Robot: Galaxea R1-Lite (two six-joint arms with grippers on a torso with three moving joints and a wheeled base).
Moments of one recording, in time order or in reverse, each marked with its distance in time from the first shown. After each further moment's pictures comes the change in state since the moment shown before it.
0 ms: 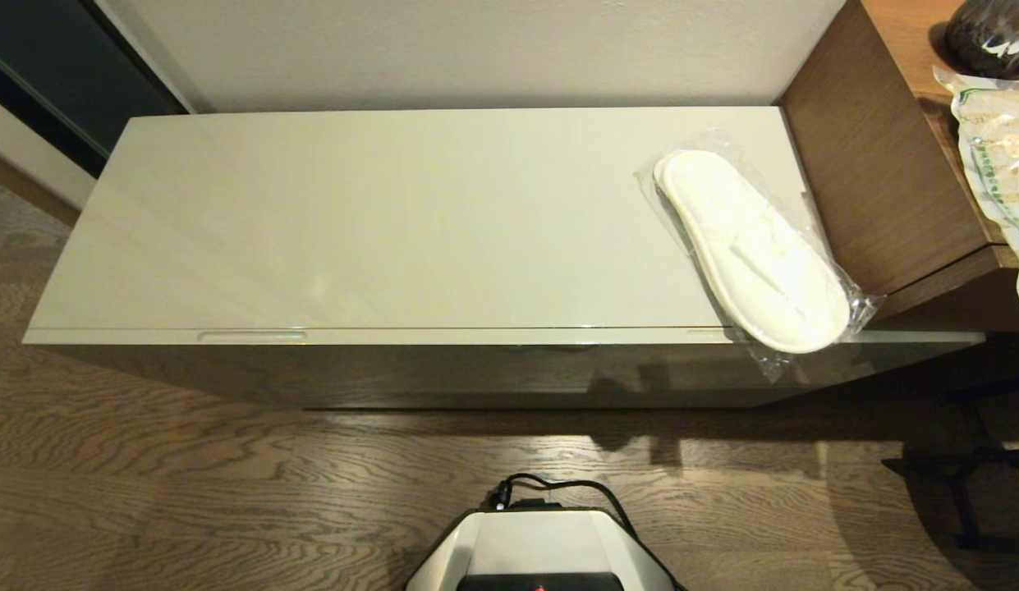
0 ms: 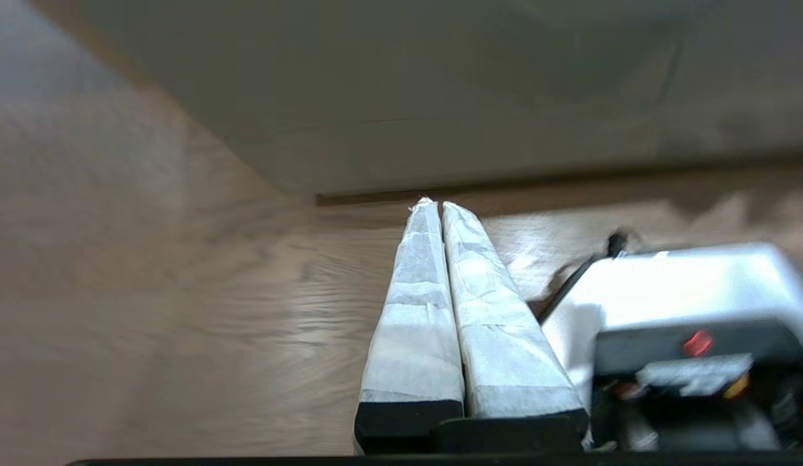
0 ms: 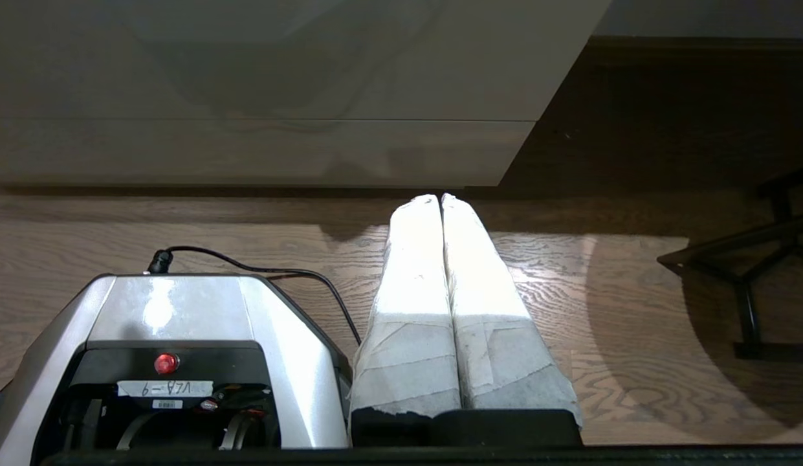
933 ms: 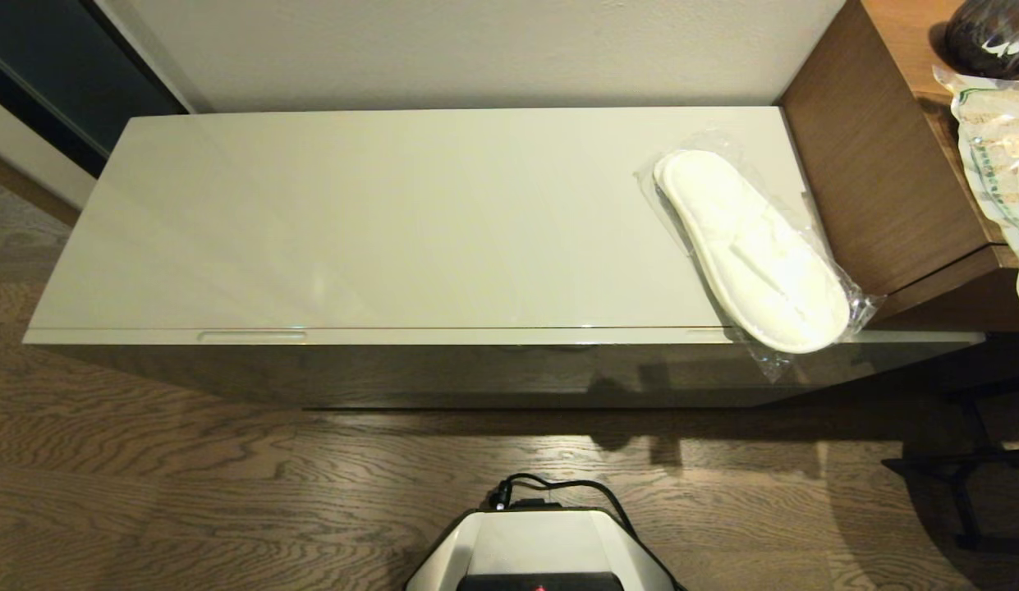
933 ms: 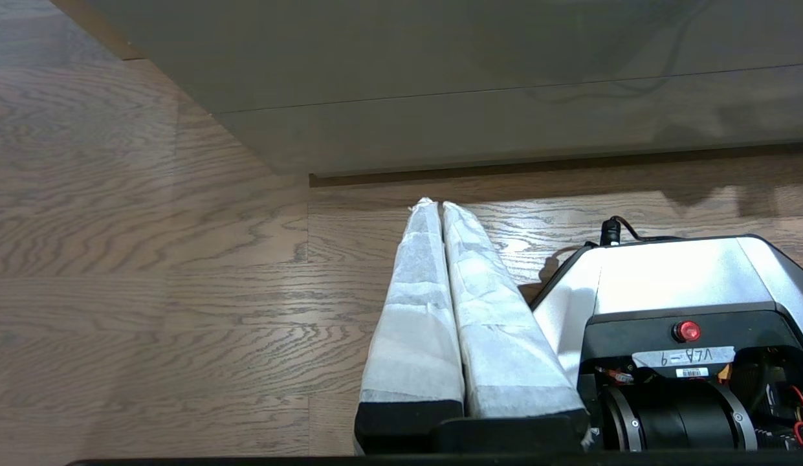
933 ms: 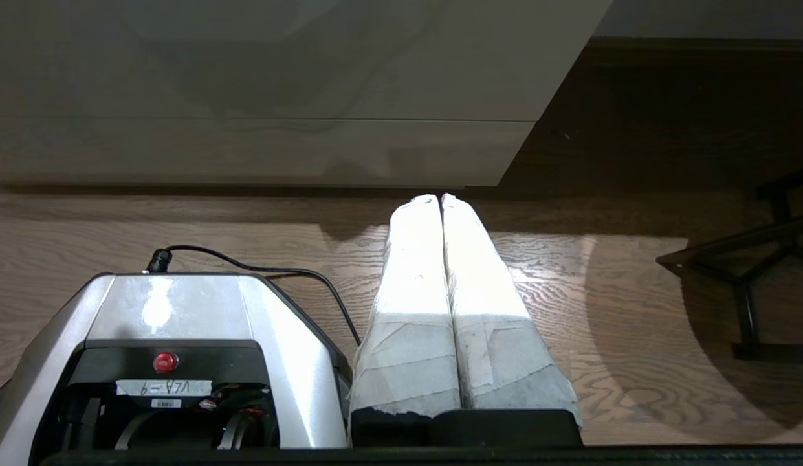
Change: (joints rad) left arm 0.000 0.000 0.005 0.036 0.007 -0.052; right arm 0.000 0.000 0.000 0.001 0.001 -0.004
